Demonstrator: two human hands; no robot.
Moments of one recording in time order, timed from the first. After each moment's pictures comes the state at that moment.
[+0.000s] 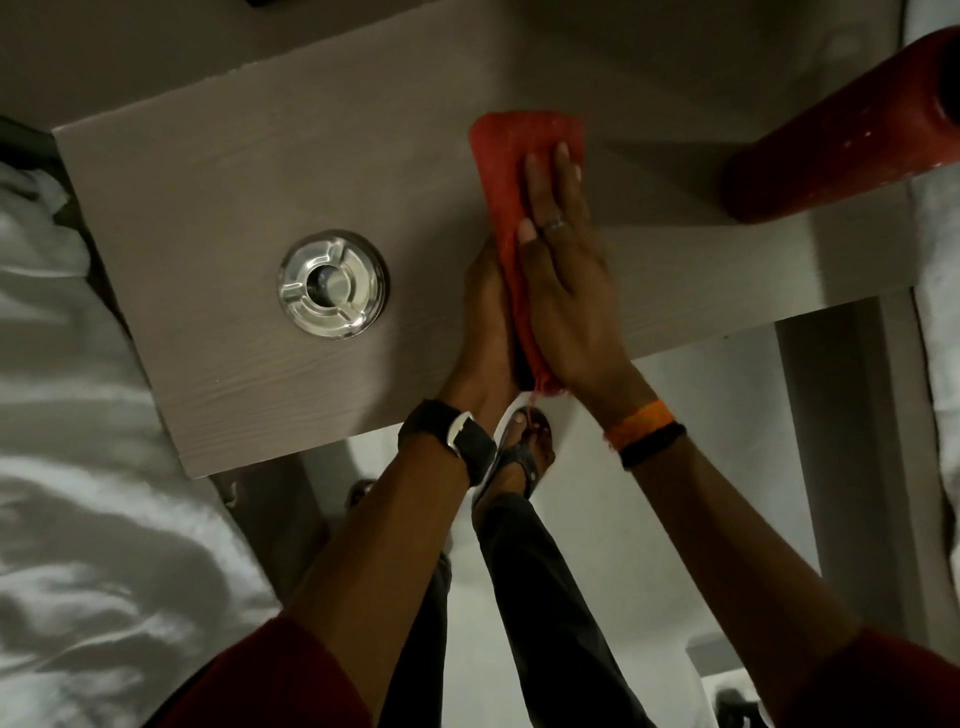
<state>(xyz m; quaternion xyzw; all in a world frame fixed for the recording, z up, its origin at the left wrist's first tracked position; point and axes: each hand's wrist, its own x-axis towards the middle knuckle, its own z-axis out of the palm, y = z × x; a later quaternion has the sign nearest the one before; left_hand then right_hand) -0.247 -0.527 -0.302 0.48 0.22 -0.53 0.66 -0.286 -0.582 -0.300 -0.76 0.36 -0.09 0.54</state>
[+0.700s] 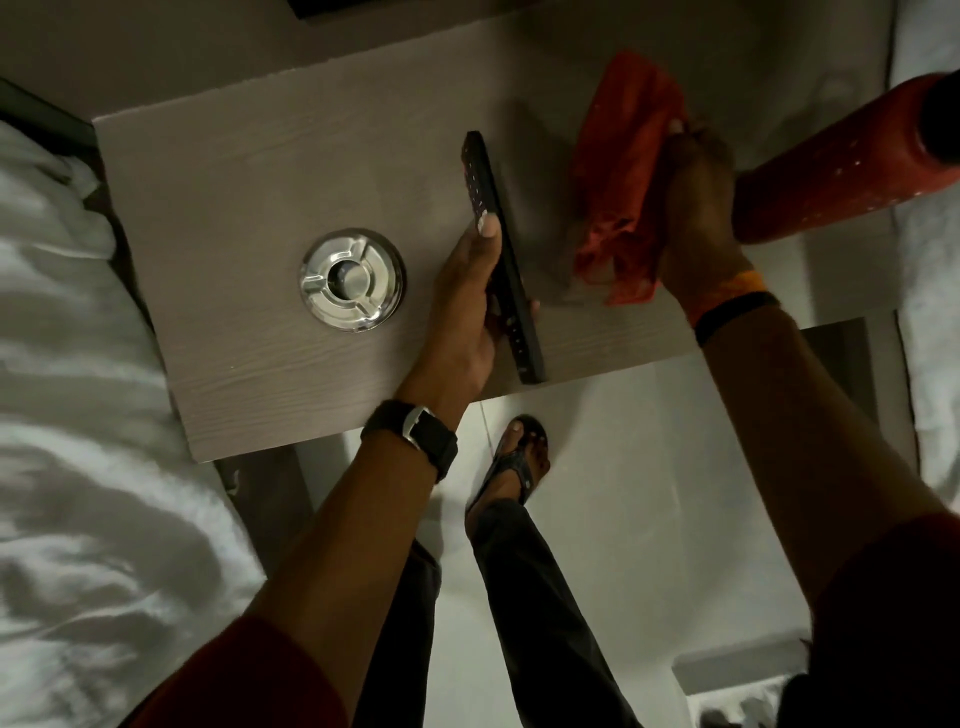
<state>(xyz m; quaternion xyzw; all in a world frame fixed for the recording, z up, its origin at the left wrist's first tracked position) -0.217 -0.503 -0.311 0.57 0.16 -0.46 0.66 -0.263 -0.688 -0.320 -0.52 0.57 -0.16 0.61</state>
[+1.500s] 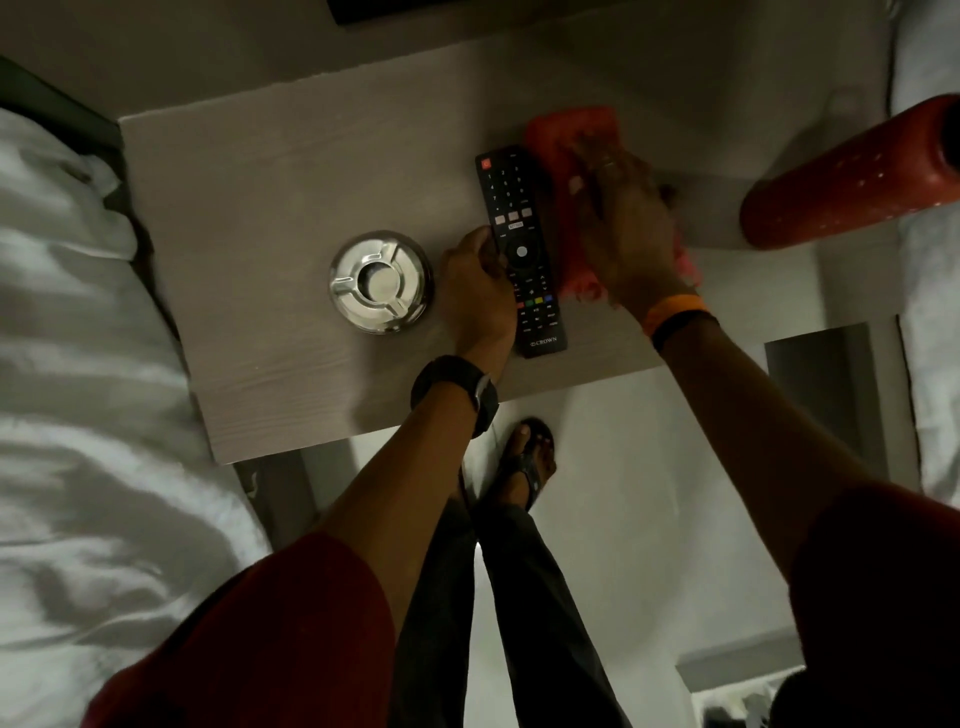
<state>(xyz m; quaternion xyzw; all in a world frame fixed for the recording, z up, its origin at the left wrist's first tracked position) -0.196 -0.503 -0.345 0.87 -0.04 -0.29 0.40 -0.249 -0.640 -0.336 -0.89 0.36 0.02 0.28</state>
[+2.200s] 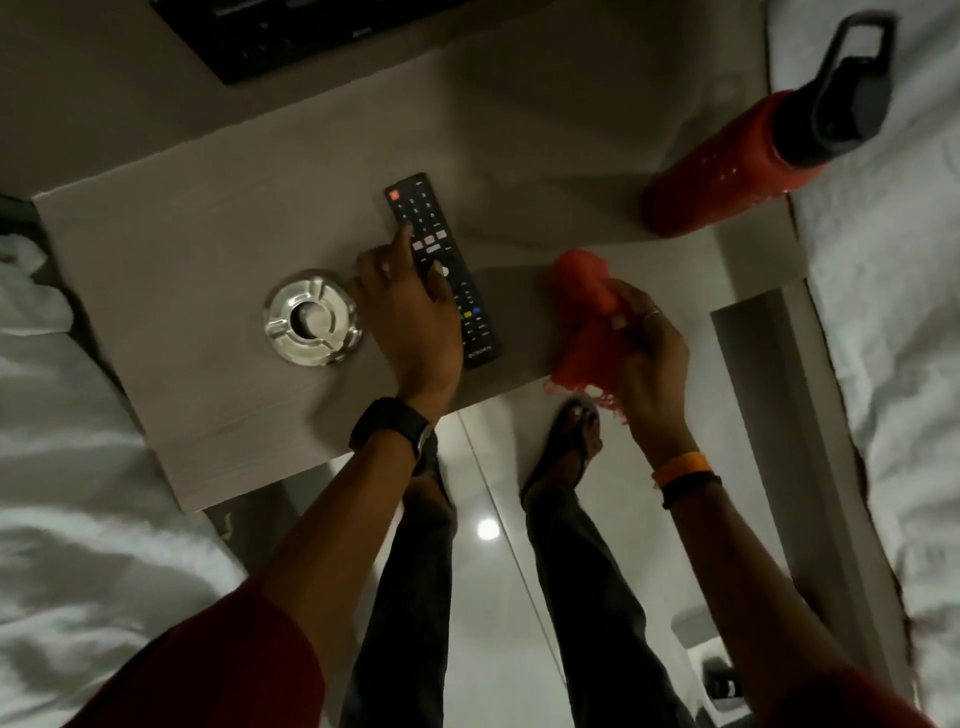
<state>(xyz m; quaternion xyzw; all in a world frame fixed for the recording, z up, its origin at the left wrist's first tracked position) -0.213 -0.516 -0.310 0.92 -0.16 -0.20 0.29 -0.393 -0.604 -0.301 -0.63 0.57 -0.10 0.51</state>
